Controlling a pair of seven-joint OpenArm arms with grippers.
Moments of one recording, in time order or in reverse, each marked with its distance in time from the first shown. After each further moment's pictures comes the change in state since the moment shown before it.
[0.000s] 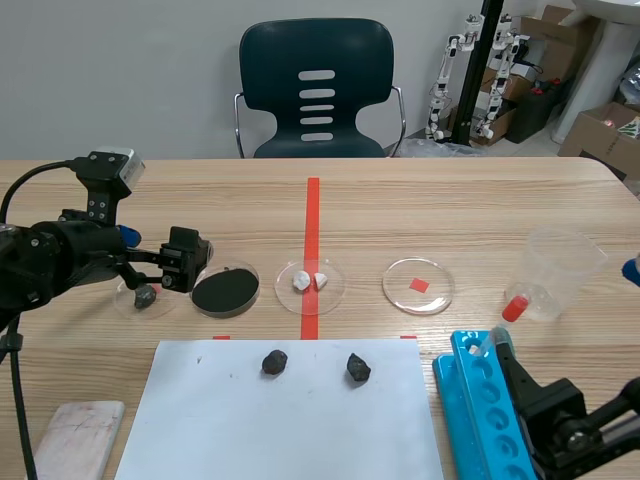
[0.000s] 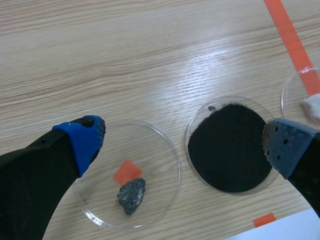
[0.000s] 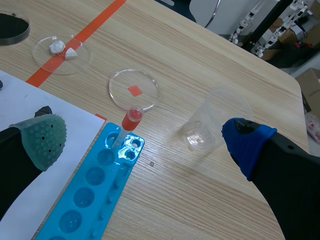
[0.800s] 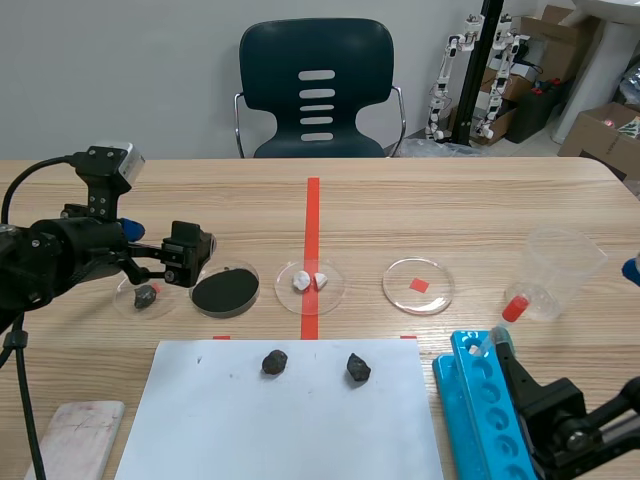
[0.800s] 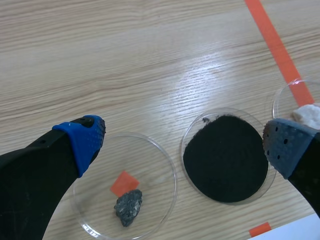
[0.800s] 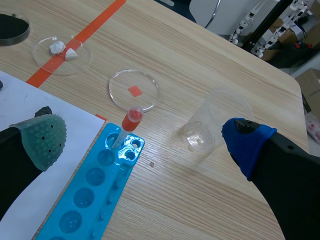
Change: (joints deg) left arm 0.1 0.1 0.0 0.0 0.0 -1.9 -3.5; right arm 0.0 0.0 0.0 0.0 0.0 0.0 0.0
